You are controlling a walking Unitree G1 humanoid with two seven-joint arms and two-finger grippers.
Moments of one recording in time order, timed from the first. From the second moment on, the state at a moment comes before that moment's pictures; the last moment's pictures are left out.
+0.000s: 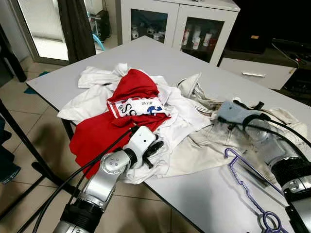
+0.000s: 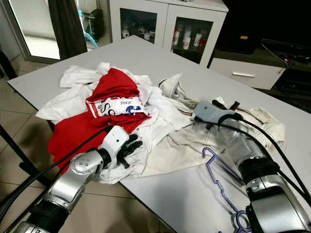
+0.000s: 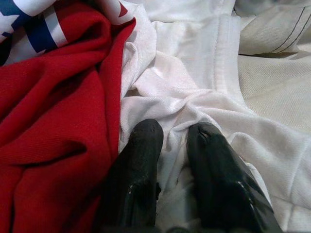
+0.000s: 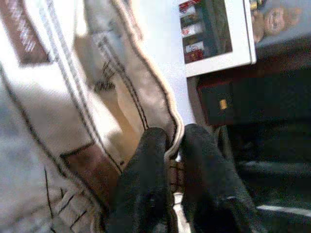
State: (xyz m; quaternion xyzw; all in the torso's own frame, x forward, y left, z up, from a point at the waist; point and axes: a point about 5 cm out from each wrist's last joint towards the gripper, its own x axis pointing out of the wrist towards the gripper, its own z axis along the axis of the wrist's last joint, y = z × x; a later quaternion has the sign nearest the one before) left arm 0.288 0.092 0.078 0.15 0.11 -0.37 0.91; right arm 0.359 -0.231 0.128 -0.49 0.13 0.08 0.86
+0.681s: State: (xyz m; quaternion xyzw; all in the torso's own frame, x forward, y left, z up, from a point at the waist) left arm 0.289 0.091 0.079 0.15 0.10 -0.37 0.91; right arm 0.366 -0.219 0.170 -0.15 0.07 0.09 0.98
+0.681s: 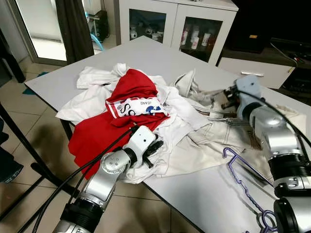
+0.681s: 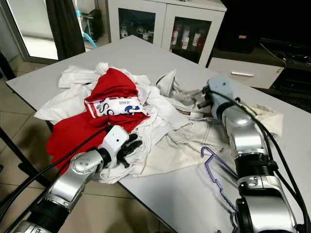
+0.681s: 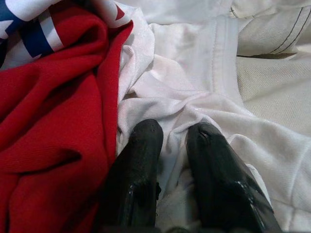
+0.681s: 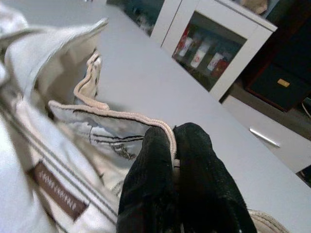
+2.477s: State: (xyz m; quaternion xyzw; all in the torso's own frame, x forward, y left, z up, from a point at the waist) left arm 0.301 0.088 0.097 0.11 0.05 -0.33 0.94; right arm 0.358 -0.254 0.388 -0.09 -0.34 -0.09 0.93
